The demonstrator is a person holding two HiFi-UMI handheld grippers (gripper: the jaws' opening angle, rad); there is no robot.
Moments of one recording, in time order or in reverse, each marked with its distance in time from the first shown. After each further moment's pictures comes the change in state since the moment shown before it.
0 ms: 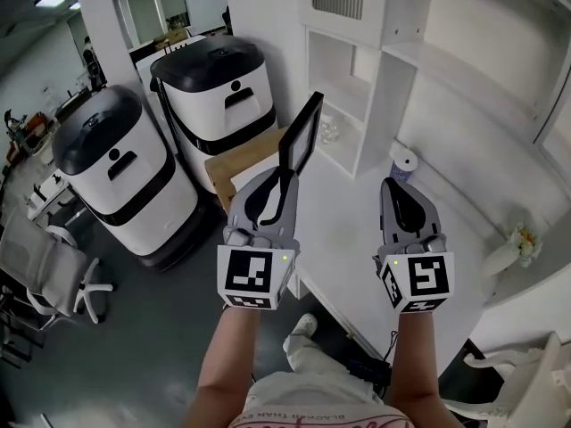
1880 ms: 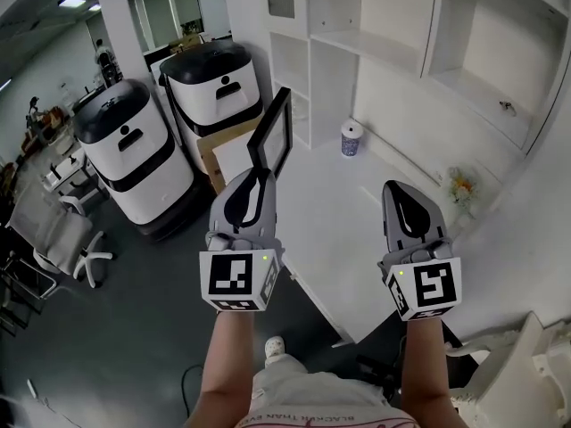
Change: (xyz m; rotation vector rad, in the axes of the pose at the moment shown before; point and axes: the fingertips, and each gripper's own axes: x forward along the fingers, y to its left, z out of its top) left arm -0.126 -0.226 0.115 0.005 -0.039 0.170; right arm -0.279 -0.105 0.053 -0.045 -0.091 0.103
